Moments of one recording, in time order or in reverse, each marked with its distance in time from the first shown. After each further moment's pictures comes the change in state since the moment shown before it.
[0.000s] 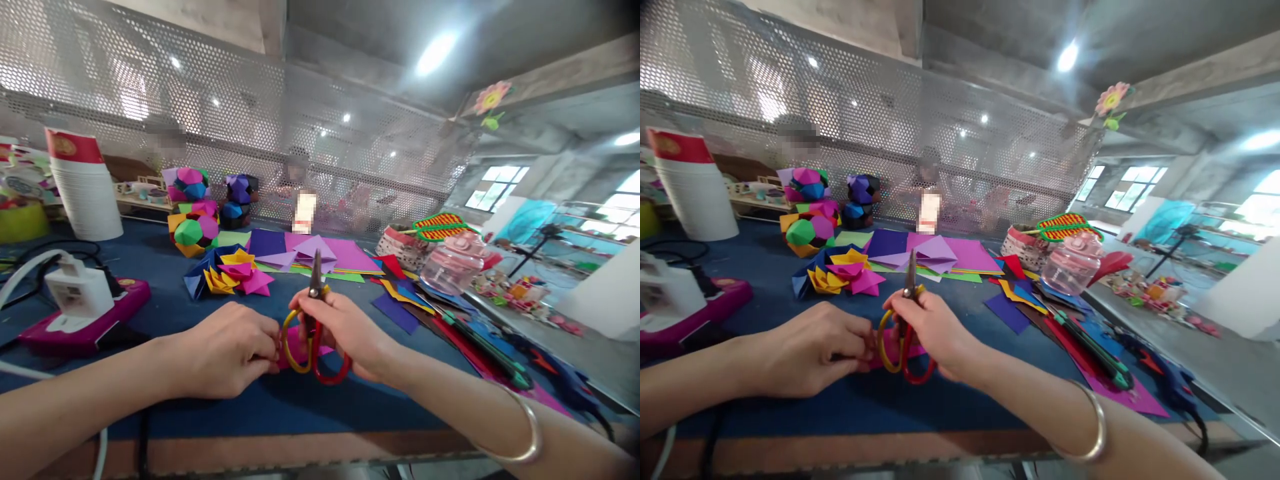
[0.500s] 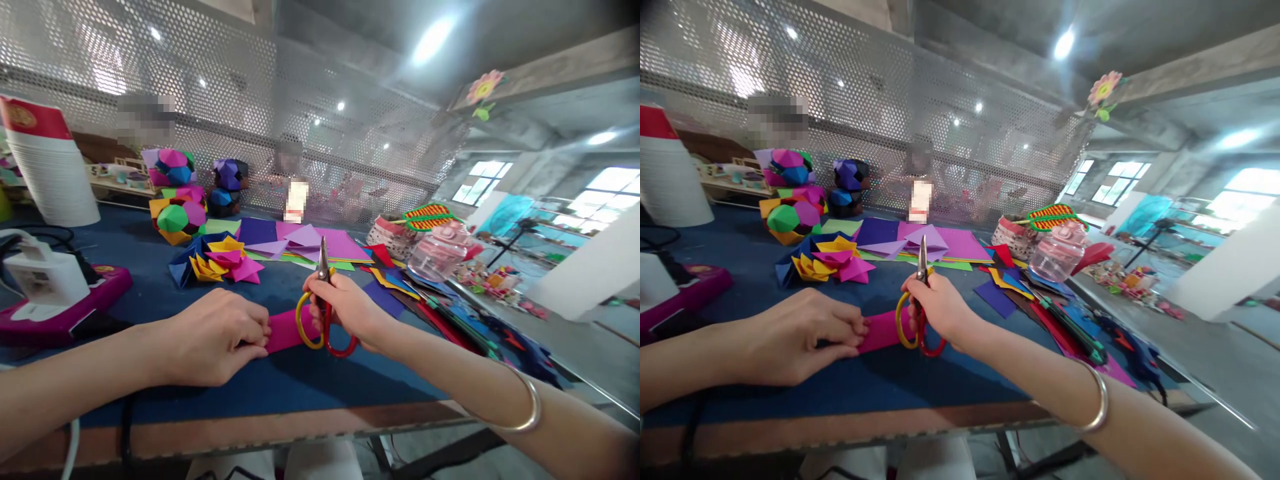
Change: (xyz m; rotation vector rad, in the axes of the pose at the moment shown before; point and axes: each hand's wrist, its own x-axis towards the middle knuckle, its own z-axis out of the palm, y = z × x) left_hand -0.005 -0.004 0.003 0.035 0.031 0.010; right_hand 0.003 0.006 -0.021 -0.030 0.103 0.045
